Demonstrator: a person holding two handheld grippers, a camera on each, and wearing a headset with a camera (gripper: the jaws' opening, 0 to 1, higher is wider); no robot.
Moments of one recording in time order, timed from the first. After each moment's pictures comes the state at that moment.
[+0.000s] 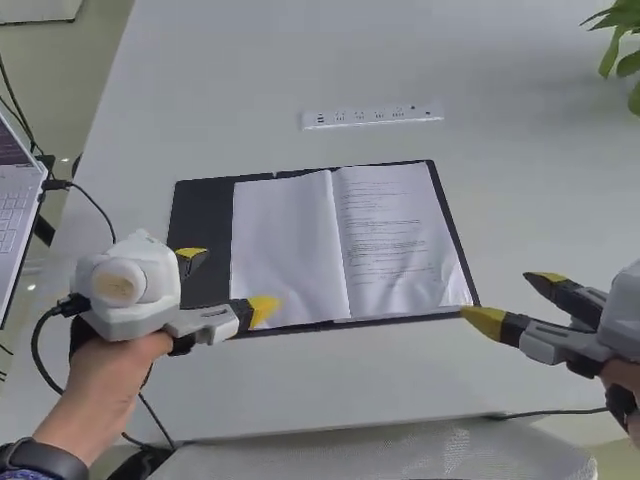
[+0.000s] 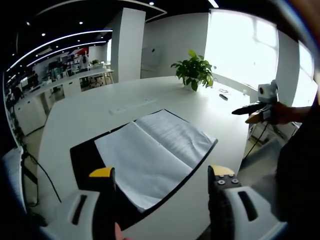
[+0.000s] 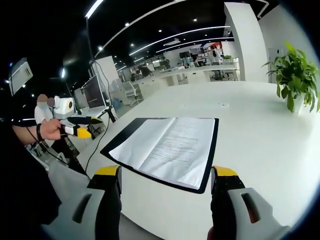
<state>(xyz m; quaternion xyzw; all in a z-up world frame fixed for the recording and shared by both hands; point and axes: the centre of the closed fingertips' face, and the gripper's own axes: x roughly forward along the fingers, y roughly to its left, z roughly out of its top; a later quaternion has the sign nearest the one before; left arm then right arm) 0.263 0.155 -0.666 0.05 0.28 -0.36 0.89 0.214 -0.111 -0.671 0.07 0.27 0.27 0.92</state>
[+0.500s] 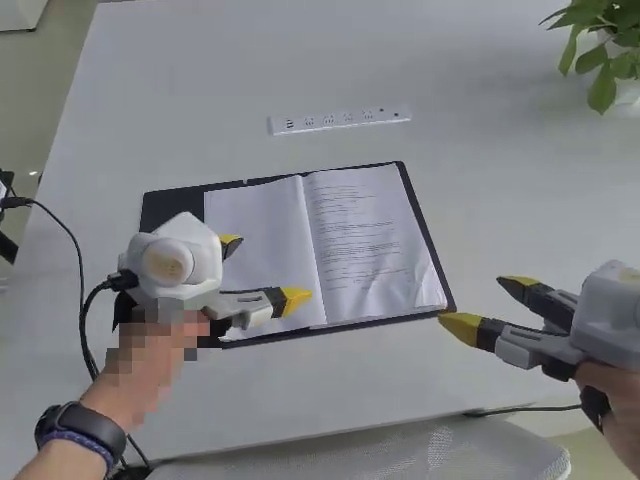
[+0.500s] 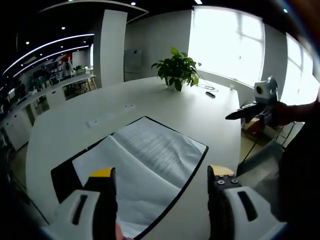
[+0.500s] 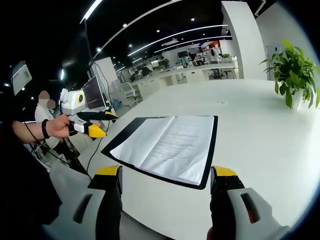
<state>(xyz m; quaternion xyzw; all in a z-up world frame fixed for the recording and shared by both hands) 0.283 0.079 -0.667 0.07 0.27 -0.43 0.86 0.208 -0.118 -0.677 0.08 0.27 0.27 0.92</state>
